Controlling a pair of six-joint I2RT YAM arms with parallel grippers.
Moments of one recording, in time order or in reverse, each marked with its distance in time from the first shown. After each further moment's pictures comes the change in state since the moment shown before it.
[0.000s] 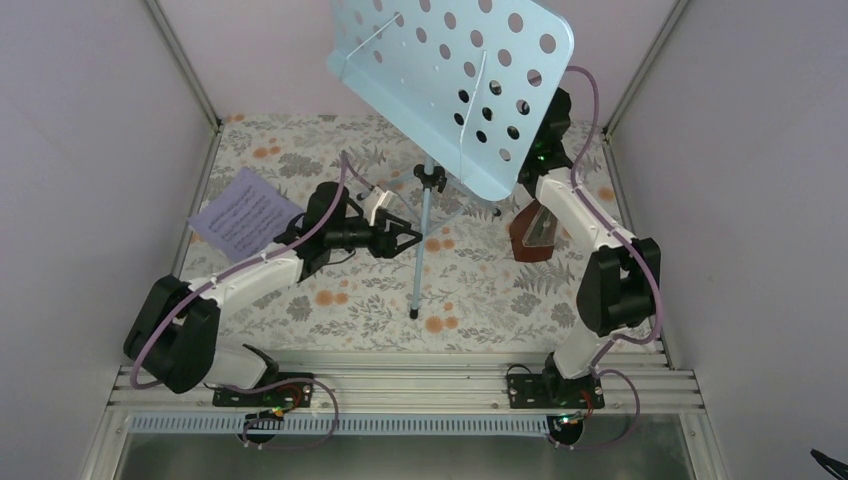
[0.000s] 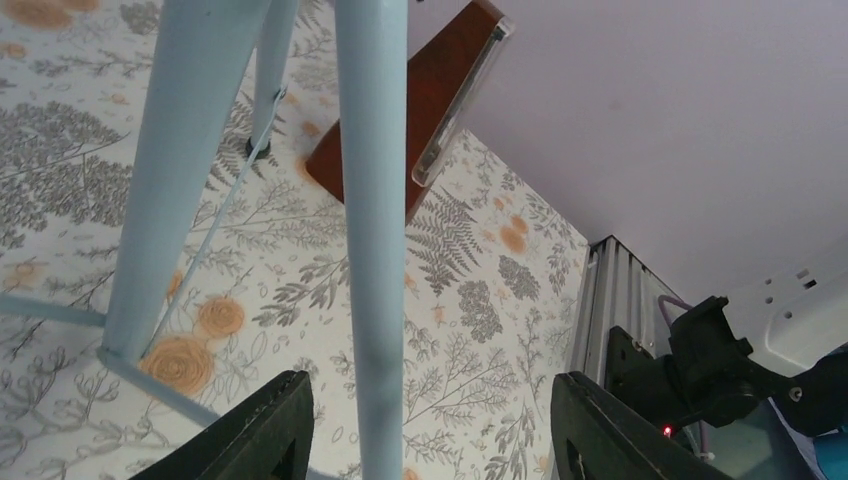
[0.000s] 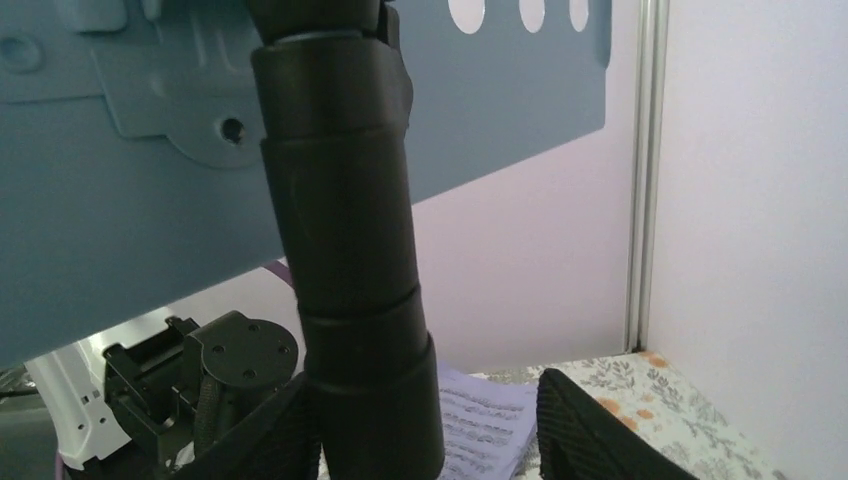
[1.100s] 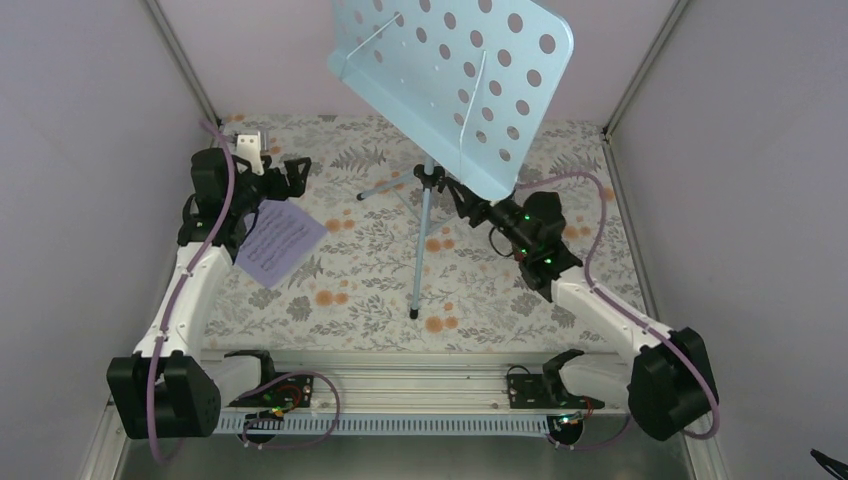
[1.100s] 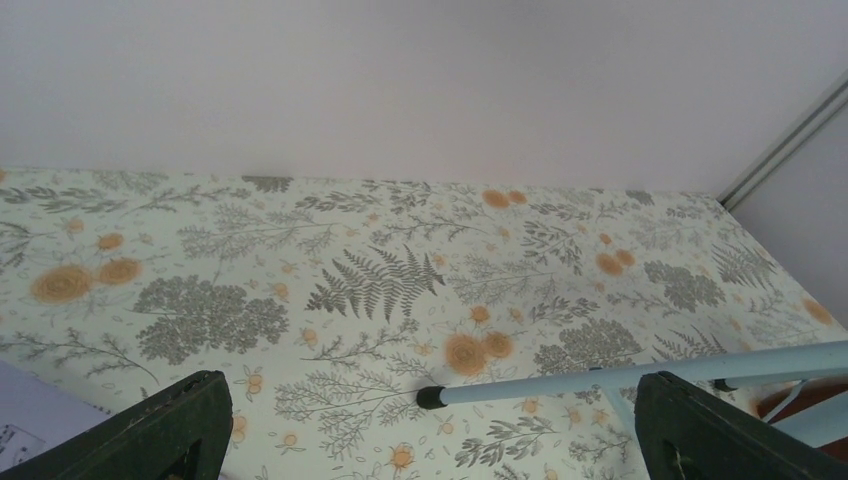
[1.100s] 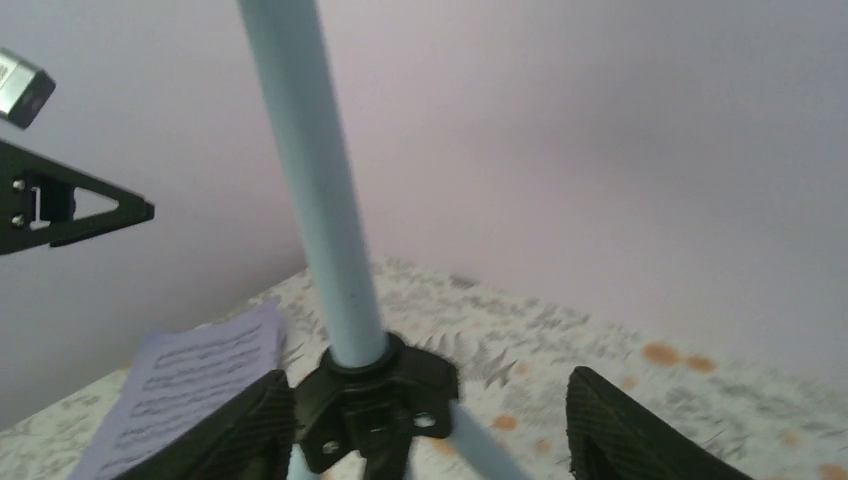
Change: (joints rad) left arm 0.587 -0.235 0.175 -0.336 -0.325 0.171; right arm 0.217 -0.512 -0.739 -0.123 0.985 -0.288
